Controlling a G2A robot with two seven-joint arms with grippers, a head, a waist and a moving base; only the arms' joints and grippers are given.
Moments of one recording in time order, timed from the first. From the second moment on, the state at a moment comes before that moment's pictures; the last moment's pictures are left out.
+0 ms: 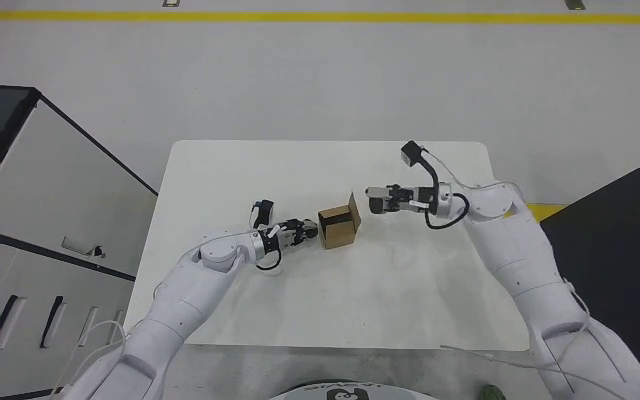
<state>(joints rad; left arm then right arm) 1.14 -1.20 -0.96 -1.04 -0.42 -0.07 -0.76 -0.96 -1.13 1.11 -1.13 0.20 -0.36 1.20</state>
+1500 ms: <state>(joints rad) 1.14 -1.20 -0.96 -1.04 -0.42 -0.07 -0.76 -0.86 -1.12 1.00 -1.22 -0.11 -0.23 1.18</state>
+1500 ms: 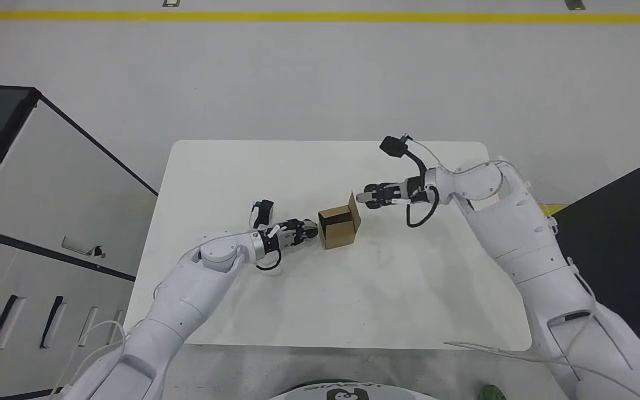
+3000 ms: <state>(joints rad) 1.14 -1.20 -0.96 -1.04 -0.42 -0.07 -0.76 -0.79 -1.14 0.85 -1.34 -0.25 -0.11 1.26</state>
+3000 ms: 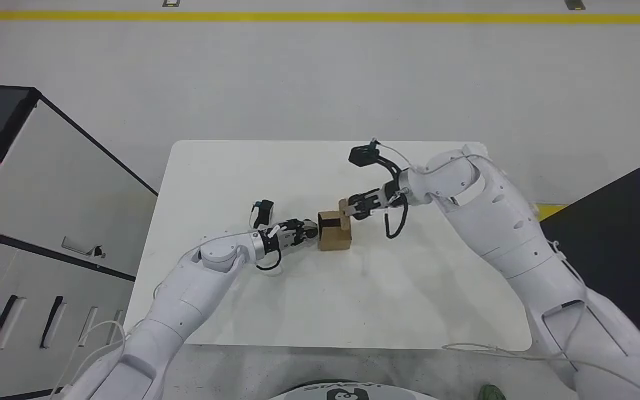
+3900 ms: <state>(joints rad) 1.14 -1.20 -0.96 -1.04 -0.42 -0.07 -0.76 -0.67 -1.18 0.69 -1.36 -0.47 -0.12 1.34</state>
